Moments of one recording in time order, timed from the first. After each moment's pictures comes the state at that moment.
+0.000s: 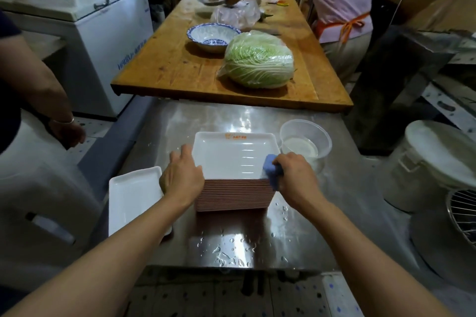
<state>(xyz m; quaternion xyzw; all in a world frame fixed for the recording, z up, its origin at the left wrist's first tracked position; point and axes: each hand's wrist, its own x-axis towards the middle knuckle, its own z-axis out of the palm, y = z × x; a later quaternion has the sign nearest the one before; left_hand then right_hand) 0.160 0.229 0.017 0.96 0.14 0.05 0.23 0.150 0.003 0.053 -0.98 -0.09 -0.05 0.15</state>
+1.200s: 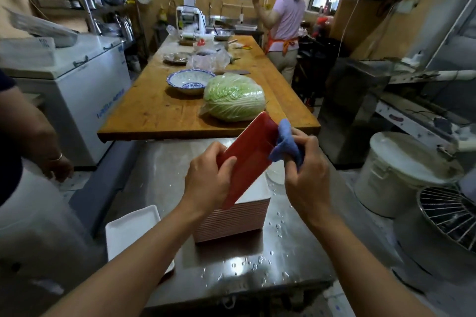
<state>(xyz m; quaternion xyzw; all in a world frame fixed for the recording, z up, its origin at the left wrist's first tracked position) 0.120 0.196 0.138 0.86 -0.13 0.18 0.46 0.097 0.023 0.136 -0.83 -0.04 -0.40 0.38</state>
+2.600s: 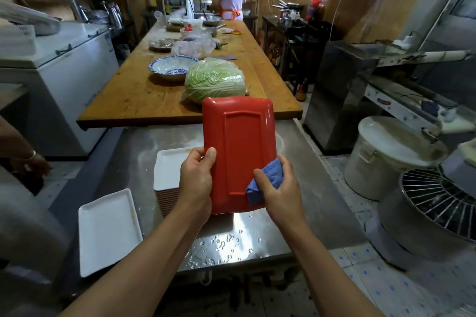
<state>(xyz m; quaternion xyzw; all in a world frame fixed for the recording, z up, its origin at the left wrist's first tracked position) 0.084 0.107 0.111 0.55 0.08 0.01 0.83 0.049 -0.030 0.078 -0.77 0.10 -0.14 0.61</state>
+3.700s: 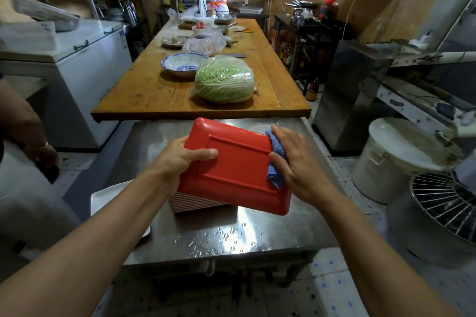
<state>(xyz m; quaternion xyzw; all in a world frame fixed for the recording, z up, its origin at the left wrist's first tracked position) 0.090 0.162 0.142 0.68 0.03 -0.12 0.72 0.068 -0.079 0.117 -0.93 -0.15 -0.16 0.30</state>
